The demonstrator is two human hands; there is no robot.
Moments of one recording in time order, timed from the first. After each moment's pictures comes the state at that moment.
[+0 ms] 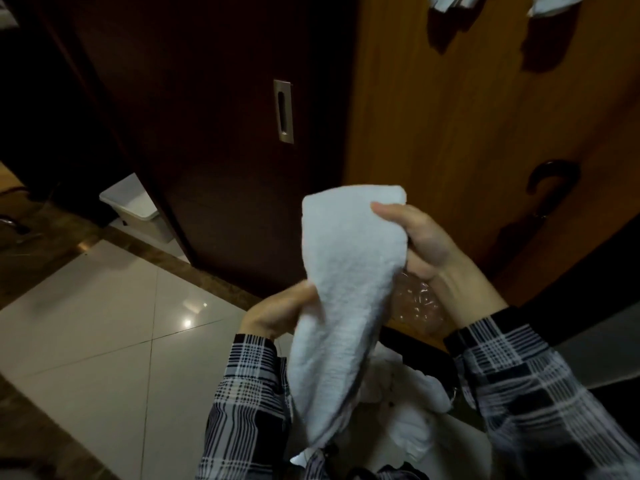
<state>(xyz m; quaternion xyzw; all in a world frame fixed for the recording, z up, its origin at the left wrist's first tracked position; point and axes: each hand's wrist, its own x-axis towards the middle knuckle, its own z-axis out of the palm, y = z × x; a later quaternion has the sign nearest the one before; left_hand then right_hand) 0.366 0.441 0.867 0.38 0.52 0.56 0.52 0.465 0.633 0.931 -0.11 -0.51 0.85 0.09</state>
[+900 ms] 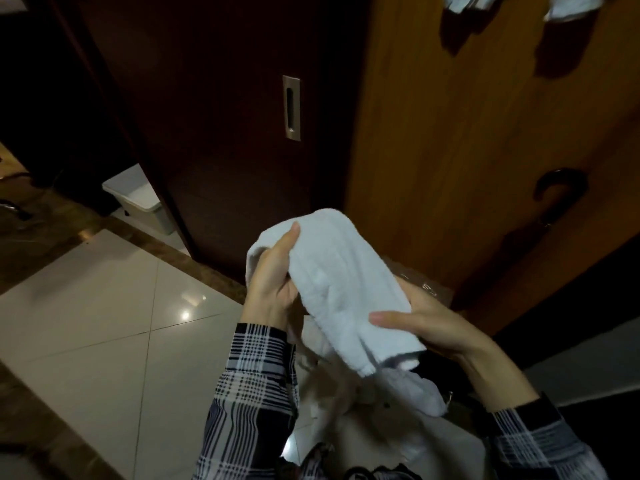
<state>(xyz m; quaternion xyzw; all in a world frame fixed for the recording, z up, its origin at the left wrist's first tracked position) 0.354 0.483 0.891 -0.04 0.39 0.82 0.42 0.518 0.616 0.876 -0.16 -0.68 0.71 -0.02</state>
